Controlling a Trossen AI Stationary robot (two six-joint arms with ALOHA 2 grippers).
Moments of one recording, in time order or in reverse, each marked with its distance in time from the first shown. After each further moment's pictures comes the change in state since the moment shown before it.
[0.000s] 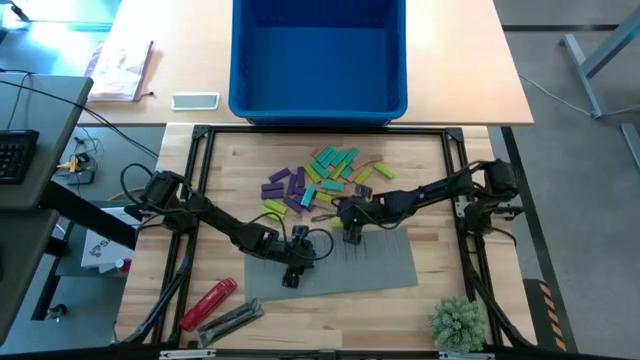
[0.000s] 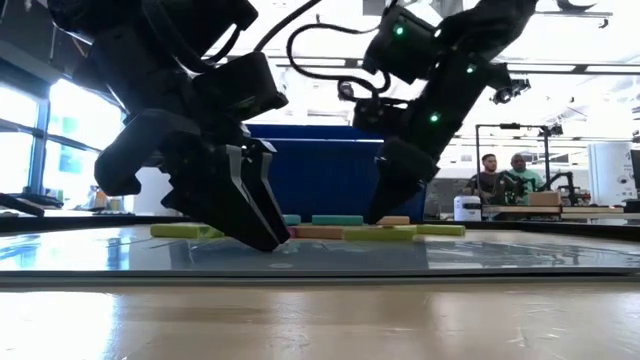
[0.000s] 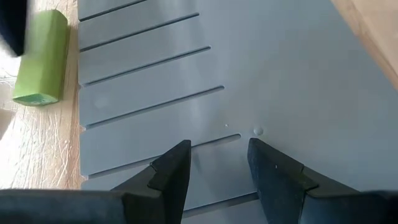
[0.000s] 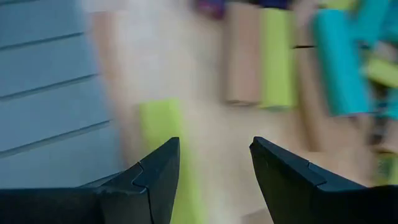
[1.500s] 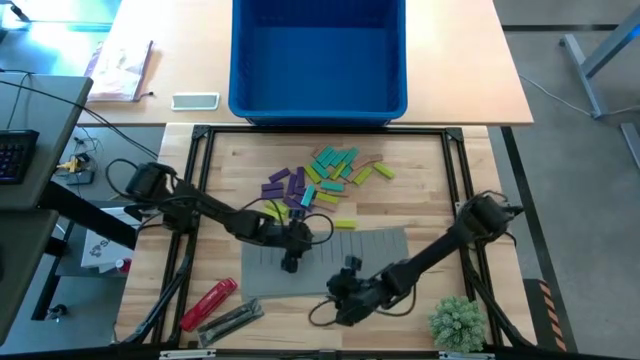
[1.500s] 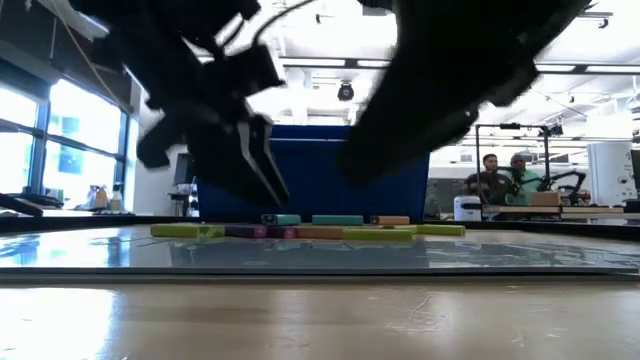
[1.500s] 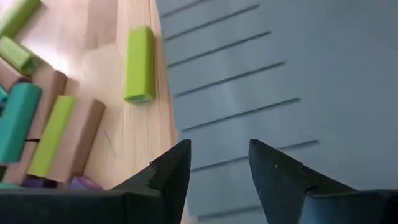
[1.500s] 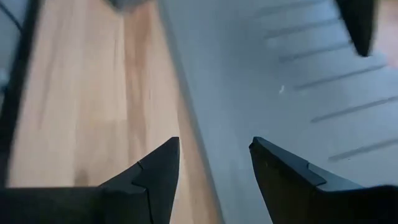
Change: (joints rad) left arm 0.082 -0.136 -0.005 -0.087 -0.076 0.142; right arm 0.543 0.233 0.347 -0.041 0.154 0.451
